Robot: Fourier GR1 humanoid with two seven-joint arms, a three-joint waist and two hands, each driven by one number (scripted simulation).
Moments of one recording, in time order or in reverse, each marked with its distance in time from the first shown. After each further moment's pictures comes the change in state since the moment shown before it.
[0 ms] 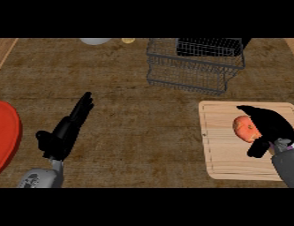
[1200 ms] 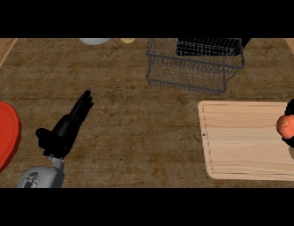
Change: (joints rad) left arm -0.012 -0.034 0.051 0.008 -0.040 -0.037 0.007; right arm -0.009 -0.111 -0.310 0.169 0.043 -0.204 -0.320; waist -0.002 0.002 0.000
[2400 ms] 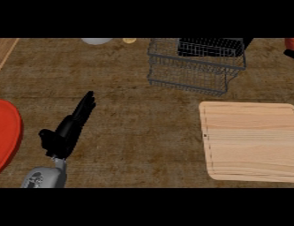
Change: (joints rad) left arm 0.003 -0.020 0.000 0.001 -0.019 -0.009 -0.005; right arm -0.486 0.036 -0.195 -0.309 -0.457 0.253 0.396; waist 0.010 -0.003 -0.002
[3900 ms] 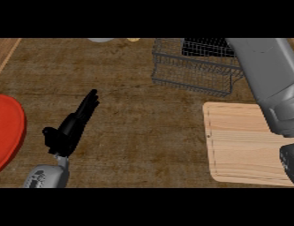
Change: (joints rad) left arm -0.016 -0.017 0.001 -0.010 -0.020 -0.014 0.019; right arm -0.614 0.341 0.073 0.918 0.125 -0.331 -0.100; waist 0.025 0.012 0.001
